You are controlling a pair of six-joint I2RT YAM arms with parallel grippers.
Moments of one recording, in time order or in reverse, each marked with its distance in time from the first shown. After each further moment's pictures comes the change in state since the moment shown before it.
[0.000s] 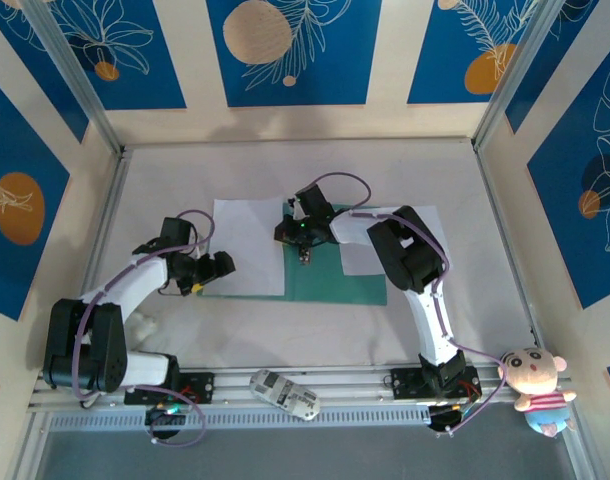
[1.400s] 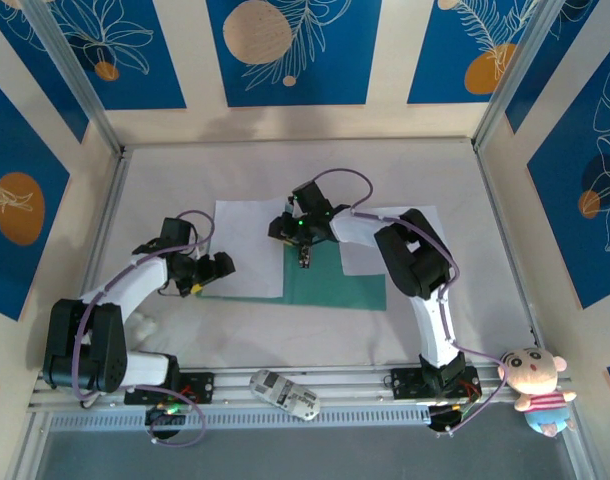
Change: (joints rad) left arm 0.000 -0.001 0.002 -0.018 -0.008 0.001; right arm 0.021 -0.085 0.025 -0.134 0.062 0.030
